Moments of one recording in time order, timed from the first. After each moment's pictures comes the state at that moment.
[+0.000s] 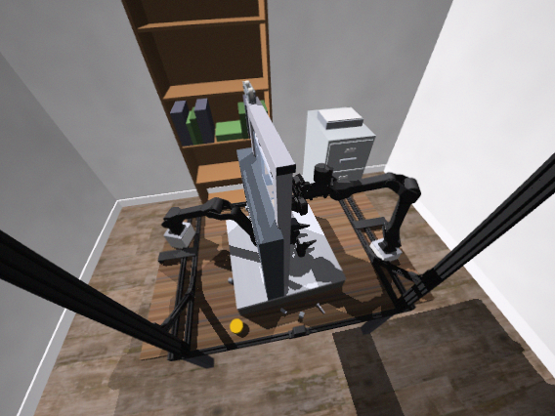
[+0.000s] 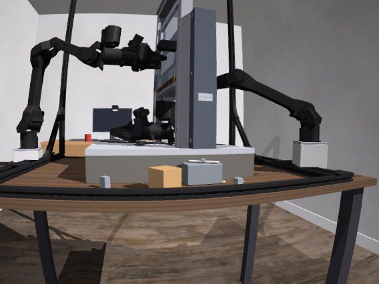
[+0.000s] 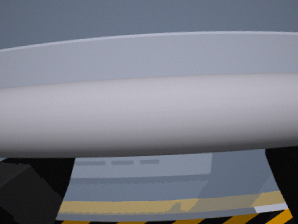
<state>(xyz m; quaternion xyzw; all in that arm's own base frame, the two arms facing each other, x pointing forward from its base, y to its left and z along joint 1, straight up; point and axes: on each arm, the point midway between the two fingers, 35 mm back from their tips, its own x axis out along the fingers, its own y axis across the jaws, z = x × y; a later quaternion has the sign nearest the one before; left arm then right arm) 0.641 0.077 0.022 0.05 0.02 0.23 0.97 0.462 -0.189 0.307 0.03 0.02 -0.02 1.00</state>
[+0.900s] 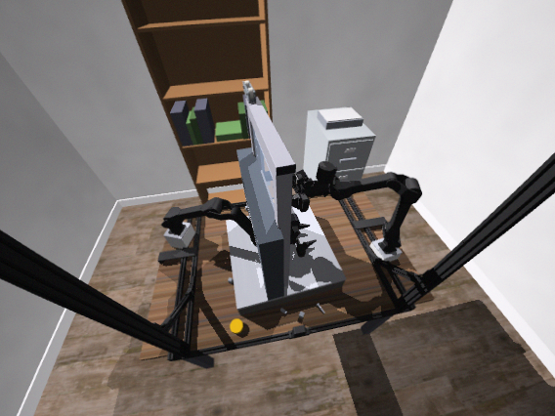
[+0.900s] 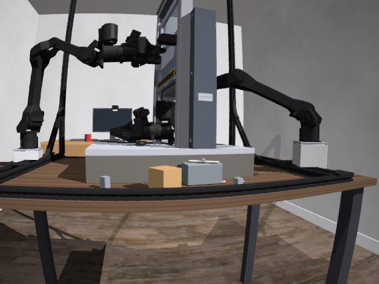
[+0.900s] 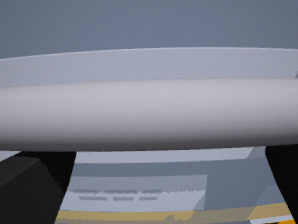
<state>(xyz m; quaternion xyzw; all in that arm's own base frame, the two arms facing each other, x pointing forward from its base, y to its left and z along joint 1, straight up) 0.641 0.078 0.022 0.05 0.02 0.23 0.97 0.458 -0.190 0.330 0.02 -0.03 -0.02 1.00</state>
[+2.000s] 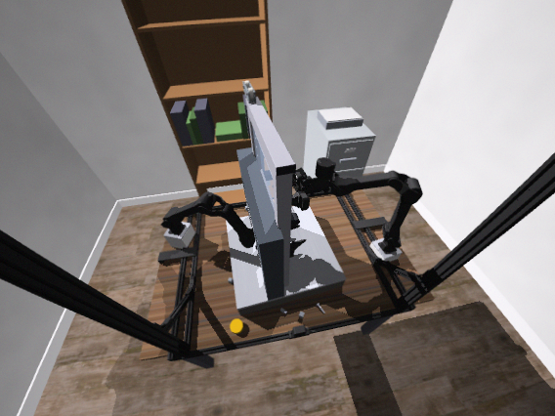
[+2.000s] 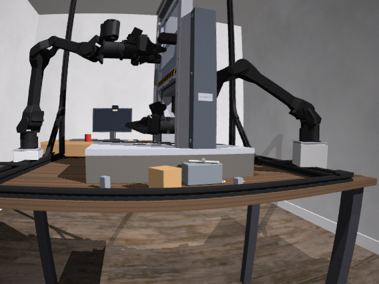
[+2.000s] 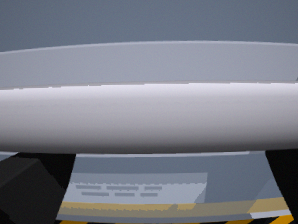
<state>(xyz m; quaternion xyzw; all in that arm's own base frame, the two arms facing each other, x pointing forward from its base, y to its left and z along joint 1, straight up) 0.595 0.052 0.045 0.00 0.00 0.23 0.97 0.459 -0.190 0.334 0.02 0.00 -0.02 1.00</state>
